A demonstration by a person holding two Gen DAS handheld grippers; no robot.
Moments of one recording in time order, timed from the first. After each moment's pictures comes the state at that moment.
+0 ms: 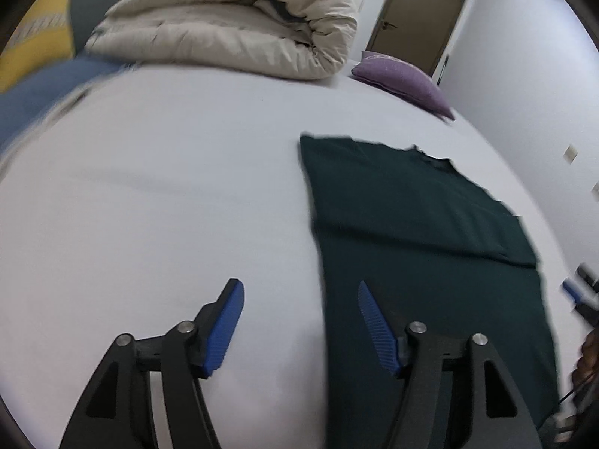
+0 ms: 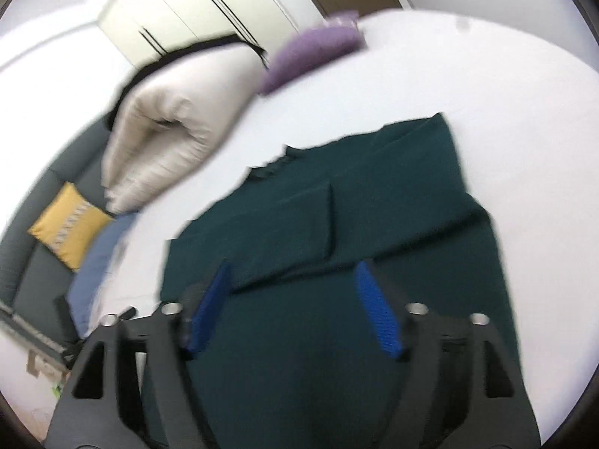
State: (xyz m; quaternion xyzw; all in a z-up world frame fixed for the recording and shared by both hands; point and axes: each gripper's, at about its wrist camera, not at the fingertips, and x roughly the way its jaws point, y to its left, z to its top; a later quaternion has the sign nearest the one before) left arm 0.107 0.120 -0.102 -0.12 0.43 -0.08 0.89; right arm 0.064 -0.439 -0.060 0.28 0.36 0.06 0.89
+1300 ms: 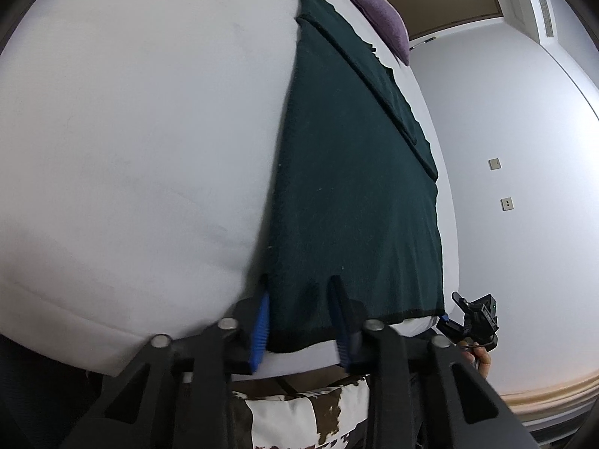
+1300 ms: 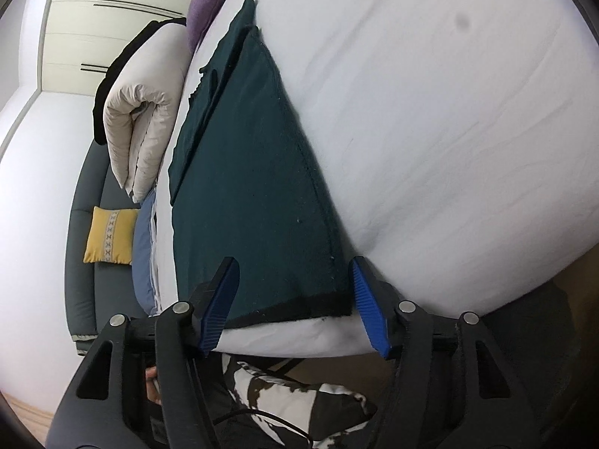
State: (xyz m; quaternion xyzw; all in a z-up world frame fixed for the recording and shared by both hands) left arm -0.044 0.142 -0.164 -0.32 0.56 -0.23 0.73; right arm -0.177 -0.534 -0.158 0.48 0.48 0.06 0.73
